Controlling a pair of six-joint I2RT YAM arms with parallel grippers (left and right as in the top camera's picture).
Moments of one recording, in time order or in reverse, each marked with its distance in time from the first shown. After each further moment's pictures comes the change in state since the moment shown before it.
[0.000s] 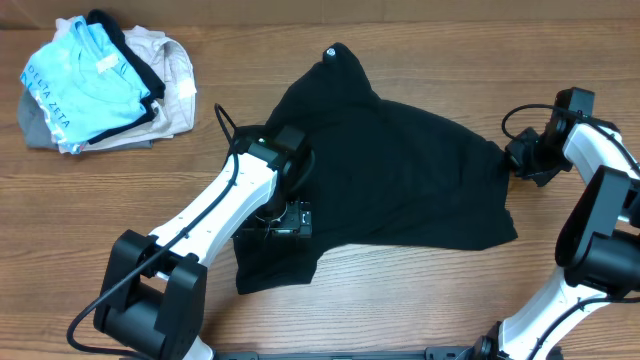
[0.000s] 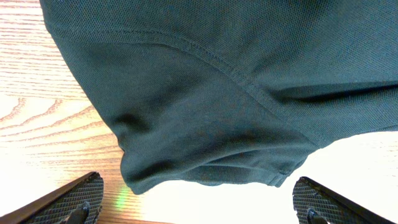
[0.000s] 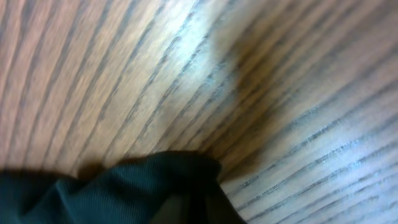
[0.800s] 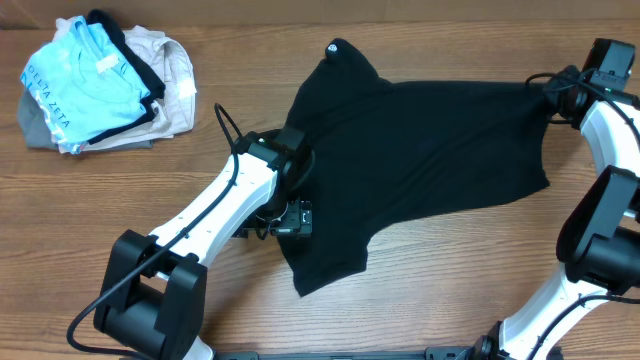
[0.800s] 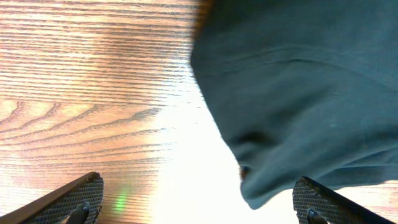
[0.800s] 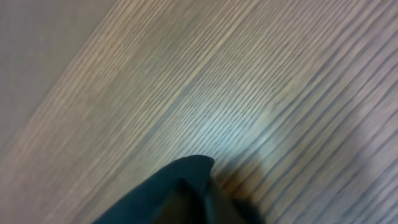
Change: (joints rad) left arm 0.000 0.000 0.000 0.010 0.000 0.000; right arm -0.016 0.025 0.235 0.290 0.184 0.034
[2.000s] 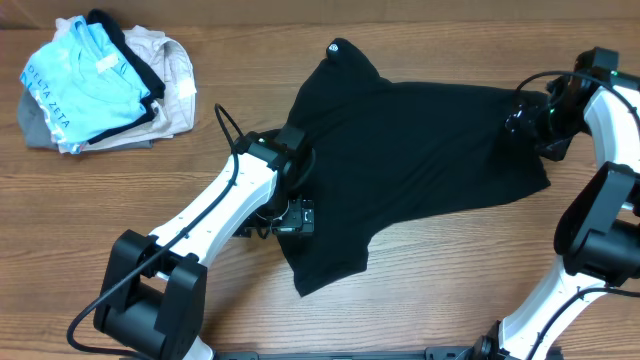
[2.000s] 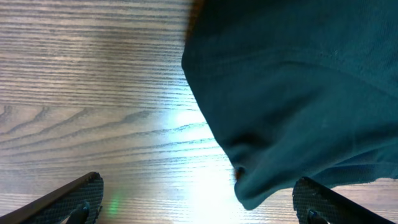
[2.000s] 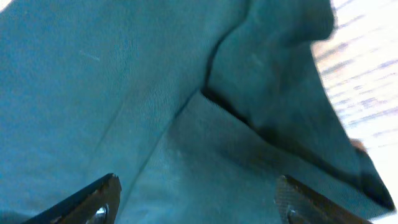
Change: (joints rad) left arm 0.000 0.000 0.000 0.019 0.023 0.001; right arm 0.018 0.046 0.127 -0.631 -0.307 -0.397
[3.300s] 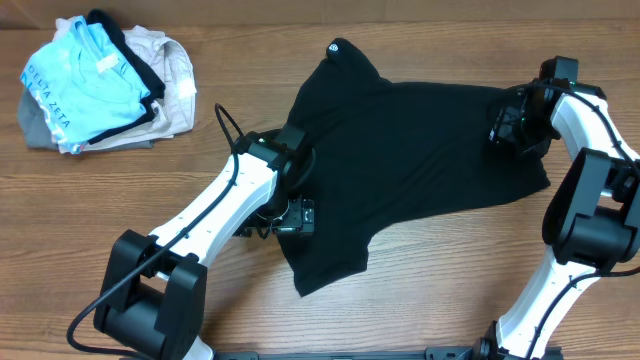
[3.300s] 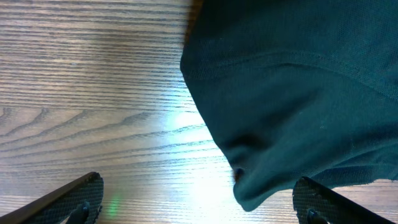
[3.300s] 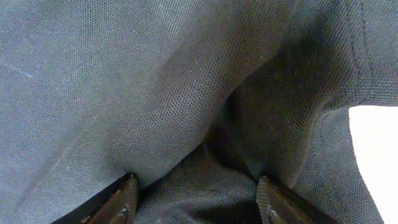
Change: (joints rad) left arm 0.000 0.000 0.000 0.003 0.000 0.000; right arm 0.076 0.069 -0.081 0.188 0.175 -0.051
